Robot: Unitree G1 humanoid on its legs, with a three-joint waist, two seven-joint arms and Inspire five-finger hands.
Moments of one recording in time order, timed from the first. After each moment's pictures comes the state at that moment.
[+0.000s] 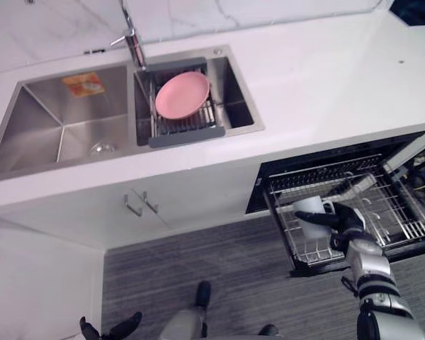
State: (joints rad) left arm 0.27 0.04 0.30 0.79 0.00 -0.15 0.44; right arm -0.41 -0.44 -0.28 0.82 0.08 0.18 0.00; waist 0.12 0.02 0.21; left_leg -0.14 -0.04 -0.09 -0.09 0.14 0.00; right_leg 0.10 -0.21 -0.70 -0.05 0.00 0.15
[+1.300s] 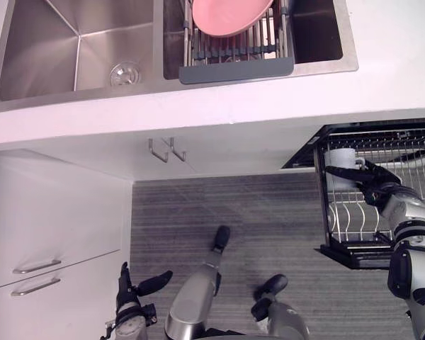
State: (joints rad) left arm 0.21 0.11 0.04 0.59 -0.13 -0.05 0.35; right arm -0.74 -0.68 -0.24 1.16 0.29 0.18 0.15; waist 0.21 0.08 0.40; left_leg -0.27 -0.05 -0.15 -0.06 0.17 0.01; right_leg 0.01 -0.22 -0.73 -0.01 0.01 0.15
